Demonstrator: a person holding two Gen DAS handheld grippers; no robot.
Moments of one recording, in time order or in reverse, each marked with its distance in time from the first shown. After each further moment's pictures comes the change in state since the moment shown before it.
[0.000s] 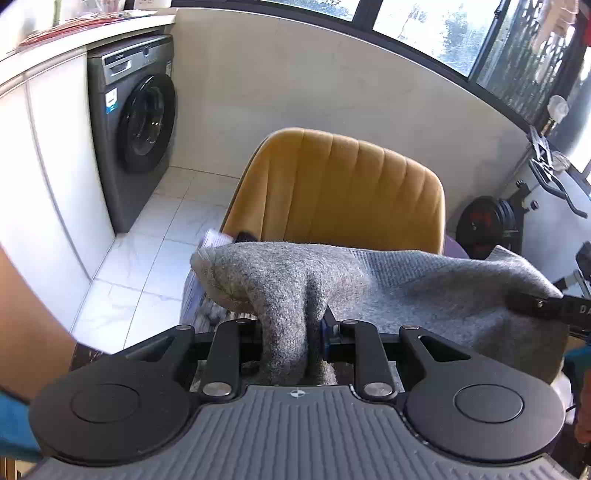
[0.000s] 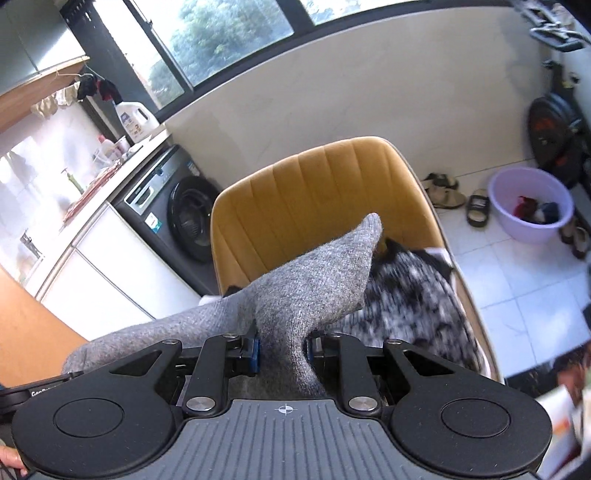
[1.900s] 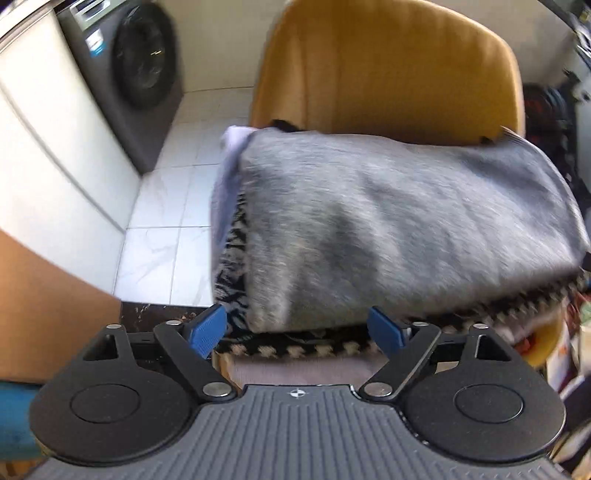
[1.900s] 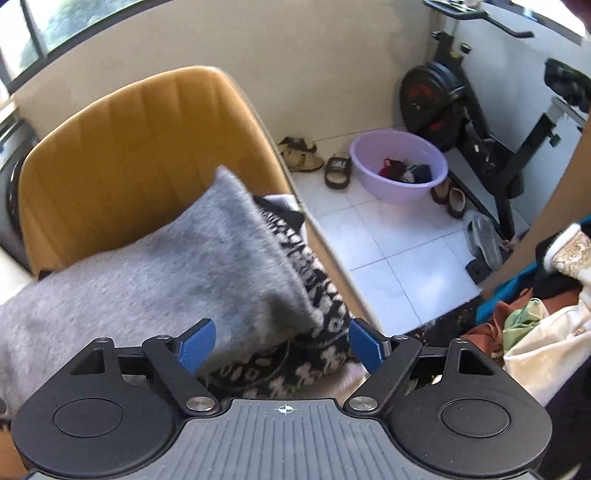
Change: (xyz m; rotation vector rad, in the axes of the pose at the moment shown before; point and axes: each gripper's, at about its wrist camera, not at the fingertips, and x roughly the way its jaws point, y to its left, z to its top) left arm 0.114 0.027 -0.032 0.152 0.344 0.144; right arm 0.082 -0.059 -0.051 0.091 0.077 -0.514
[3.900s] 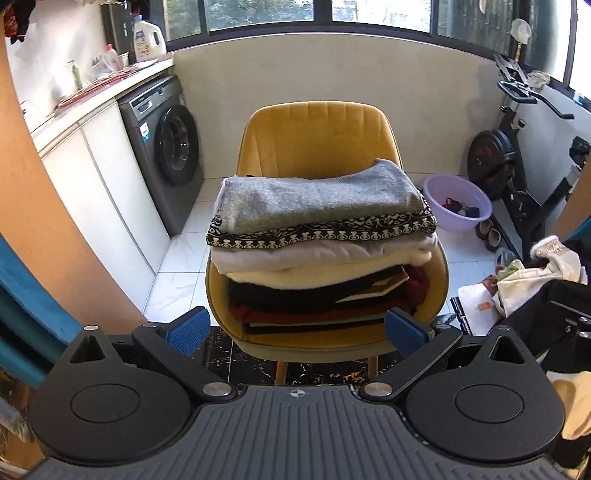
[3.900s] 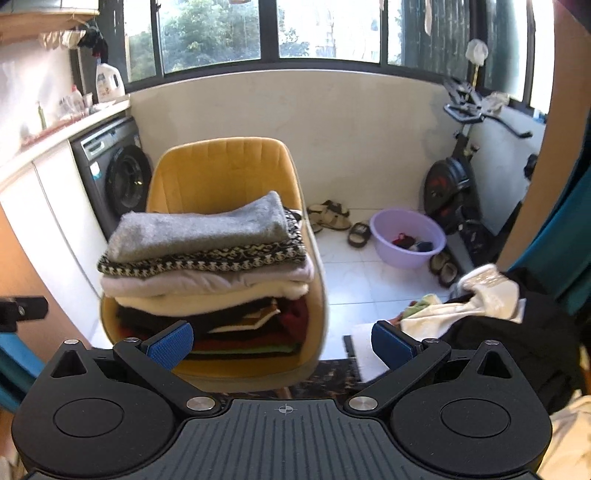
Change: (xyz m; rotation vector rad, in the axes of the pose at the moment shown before) left arm -0.262 -0.149 -0.260 0.033 -0.351 0.093; right arm -0.332 -0.116 -0.205 -0.278 -0.256 0.095
